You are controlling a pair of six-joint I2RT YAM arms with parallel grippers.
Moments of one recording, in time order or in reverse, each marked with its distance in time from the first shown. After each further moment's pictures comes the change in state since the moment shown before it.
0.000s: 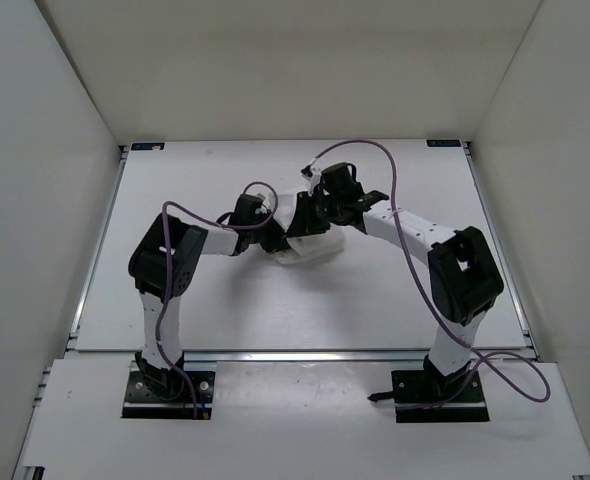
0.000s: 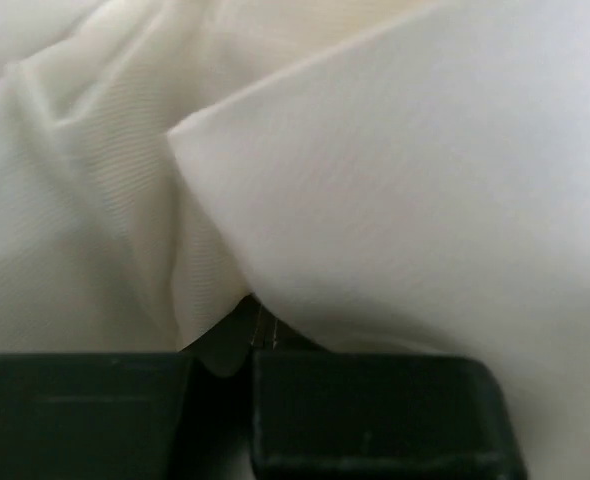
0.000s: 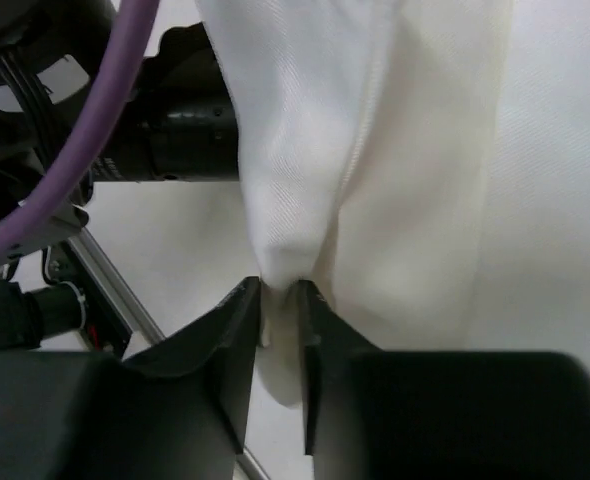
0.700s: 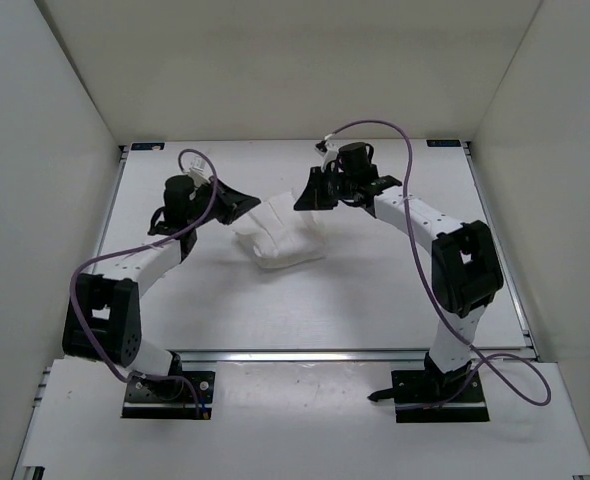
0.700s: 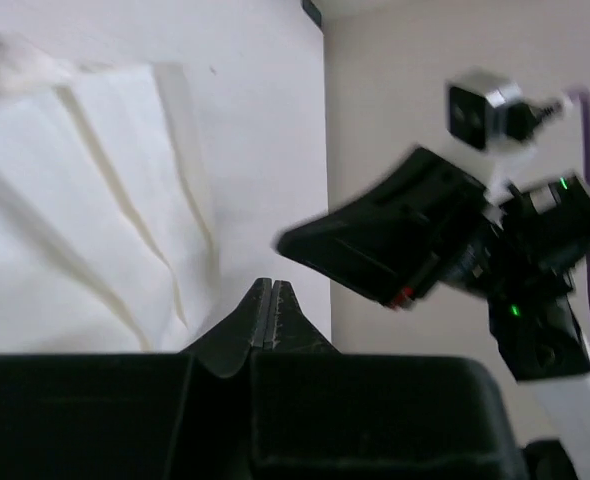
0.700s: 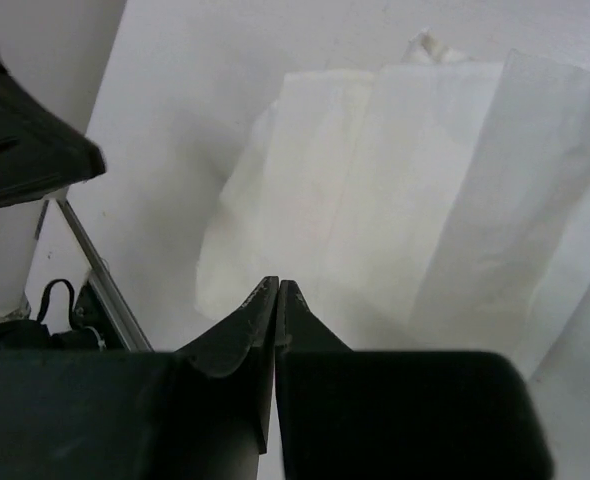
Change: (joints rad) left arm 0.293 -0.580 -0.211 0.051 0.160 -0.026; right arm -0.100 0.027 0.108 0.063 -0.083 0.005
